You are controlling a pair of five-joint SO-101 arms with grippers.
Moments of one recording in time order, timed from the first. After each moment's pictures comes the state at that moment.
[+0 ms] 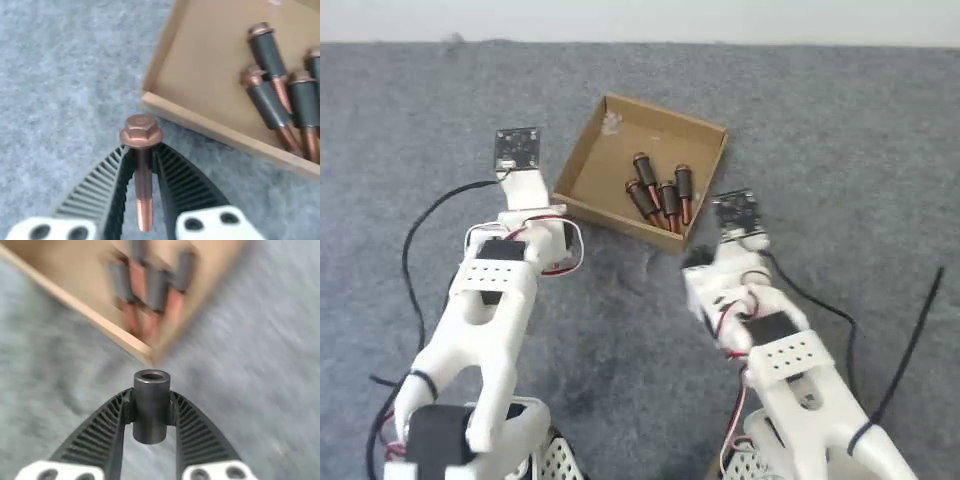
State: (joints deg) left arm -3.5 -18.5 54.5 30.9 12.3; right arm -25.0 -44.1 75.3 20.7 -6.0
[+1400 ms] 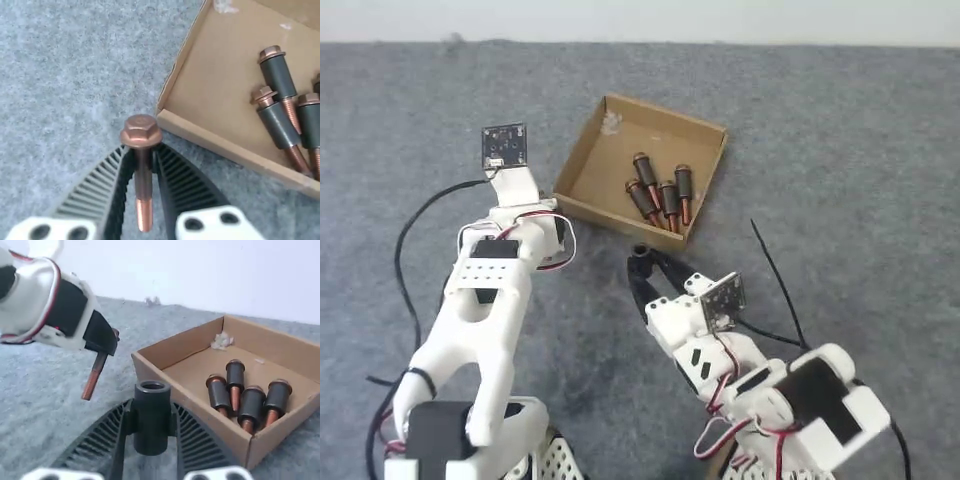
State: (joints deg) left arm -5.4 -17.8 54.5 27.3 12.3; right arm -38.3 -2.3 94.8 -75.1 -6.1
